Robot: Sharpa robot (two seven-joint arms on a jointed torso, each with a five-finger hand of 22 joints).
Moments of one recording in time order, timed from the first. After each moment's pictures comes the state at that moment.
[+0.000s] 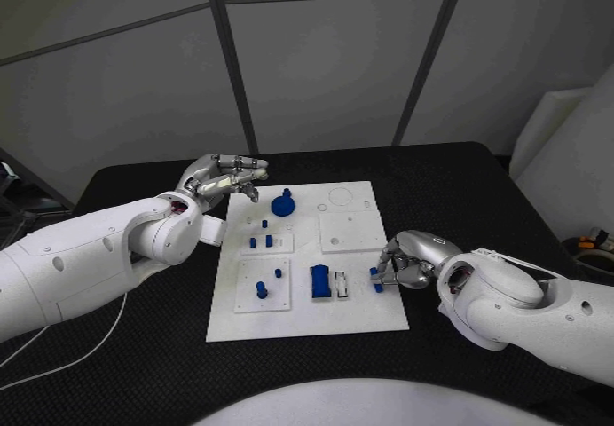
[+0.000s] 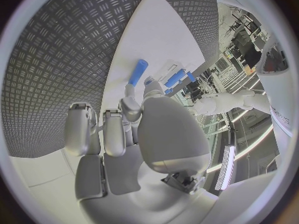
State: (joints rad) left arm 1.09 -0.81 0.03 1.37 -0.16 -0.21 0.34; left_hand 1.38 -0.13 0.42 -0.02 0.13 1.00 0.20 0.12 0.07 1.02 0.13 0.34 0.09 1.10 0.04 0.96 0.47 0.18 1.08 0.13 0.57 0.97; right arm 0.92 -1.03 -0.01 1.86 -1.57 -0.36 -0.53; right_hand 1.36 -0.04 -0.19 0.28 0.36 0.99 0.08 0.39 0.30 1.37 0.00 1.06 1.14 1.46 -0.07 1.44 1.31 0.05 1.41 0.05 1.42 1.31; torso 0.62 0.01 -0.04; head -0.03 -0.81
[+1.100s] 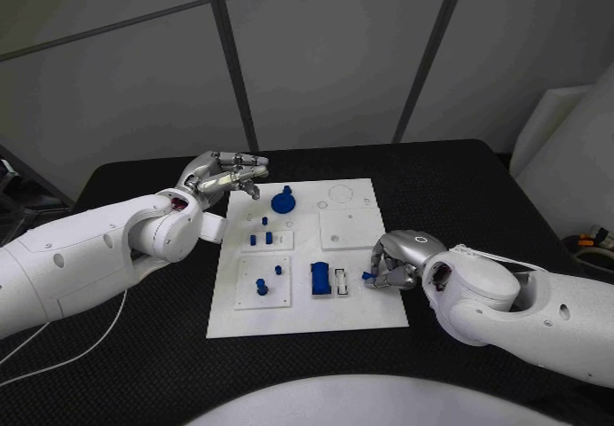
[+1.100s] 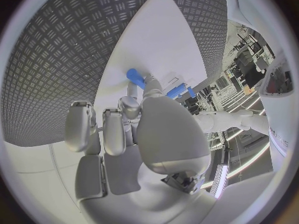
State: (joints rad) left arm 1.09 -0.81 0.03 1.37 -0.16 -0.21 0.34; left_hand 1.38 -0.13 0.42 -0.02 0.13 1.00 0.19 0.12 0.07 1.02 0.12 0.34 0.09 1.10 0.04 0.96 0.46 0.18 1.08 0.13 0.56 0.97; right arm 0.91 -0.97 0.00 1.85 -1.75 -0.23 -0.59; right_hand 1.45 -0.06 -0.20 0.24 0.34 1.00 0.08 0.39 0.30 1.35 0.00 1.01 1.11 1.46 -0.07 1.42 1.28 0.05 1.39 0.05 1.39 1.31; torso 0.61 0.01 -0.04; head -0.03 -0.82
